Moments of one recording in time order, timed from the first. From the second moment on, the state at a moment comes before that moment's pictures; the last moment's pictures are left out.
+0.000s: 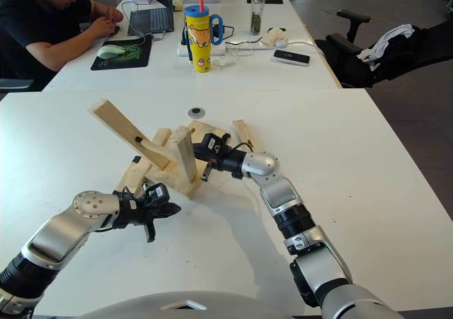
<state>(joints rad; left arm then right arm) -0.08 0.77 -0.35 -0.41 -0.17 0.73 -0.82 -0.49 -0.16 0.36 0.24 0.06 -0.02 0.79</state>
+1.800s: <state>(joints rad) -0.40 0.46 -0.35 0.25 0.08 0.42 -0.46 -0.51 -0.35 0.54 0.25 -0.15 0.02 1.00</state>
